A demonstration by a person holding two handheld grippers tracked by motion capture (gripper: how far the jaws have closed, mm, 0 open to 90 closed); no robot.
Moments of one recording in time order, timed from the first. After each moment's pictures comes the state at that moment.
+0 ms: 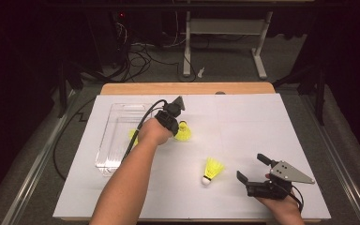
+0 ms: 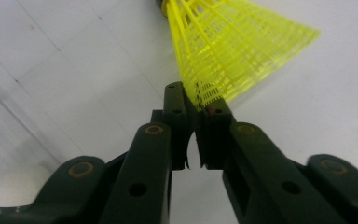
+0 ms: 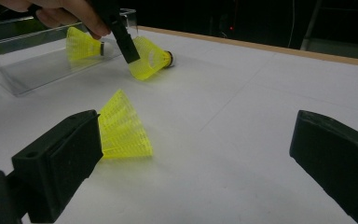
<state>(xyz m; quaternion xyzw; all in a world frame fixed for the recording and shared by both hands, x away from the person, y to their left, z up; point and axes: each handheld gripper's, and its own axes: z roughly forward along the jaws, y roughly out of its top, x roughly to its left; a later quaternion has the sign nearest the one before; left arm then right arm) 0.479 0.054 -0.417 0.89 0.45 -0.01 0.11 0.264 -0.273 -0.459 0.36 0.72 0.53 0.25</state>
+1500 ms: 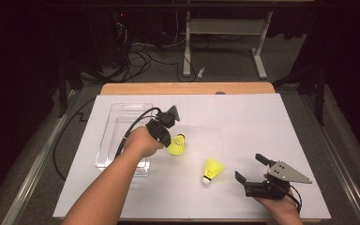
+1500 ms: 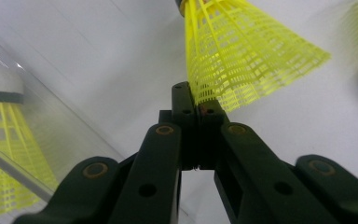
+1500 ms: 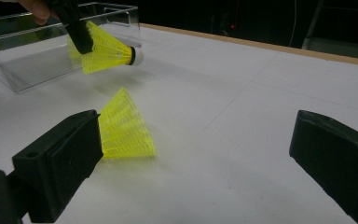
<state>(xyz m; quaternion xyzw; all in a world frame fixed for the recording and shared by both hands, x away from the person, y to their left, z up) 0.422 0.073 -0.391 0.91 0.41 -0.03 0.09 0.265 -0.269 -0.460 0.36 0.73 0.53 0.25</state>
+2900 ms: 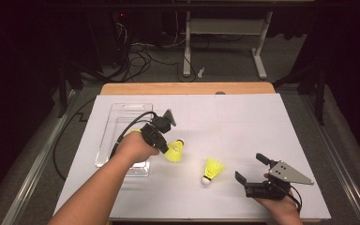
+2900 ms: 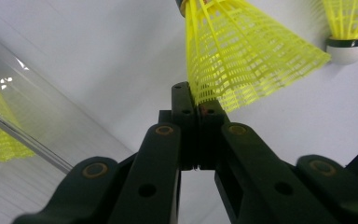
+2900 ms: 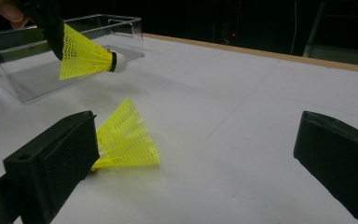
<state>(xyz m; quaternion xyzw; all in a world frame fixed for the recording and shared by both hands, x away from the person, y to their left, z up) 0.398 0.085 -0.376 0.92 0.38 -0.06 0.11 0.263 -0.269 -0.458 0.36 0.72 0.54 0.25</state>
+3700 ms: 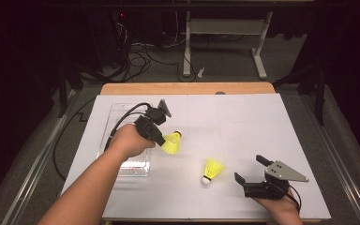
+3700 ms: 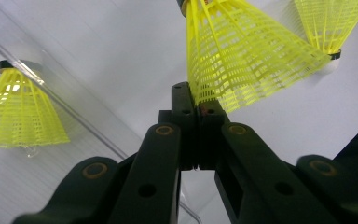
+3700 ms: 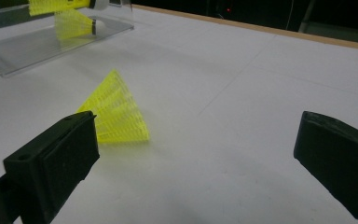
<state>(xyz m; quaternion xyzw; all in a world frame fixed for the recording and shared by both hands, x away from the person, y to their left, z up) 0.399 0.099 -0.345 0.91 0.39 -0.04 0.13 0.266 -0.267 -0.462 0.37 0.74 0.50 0.25</state>
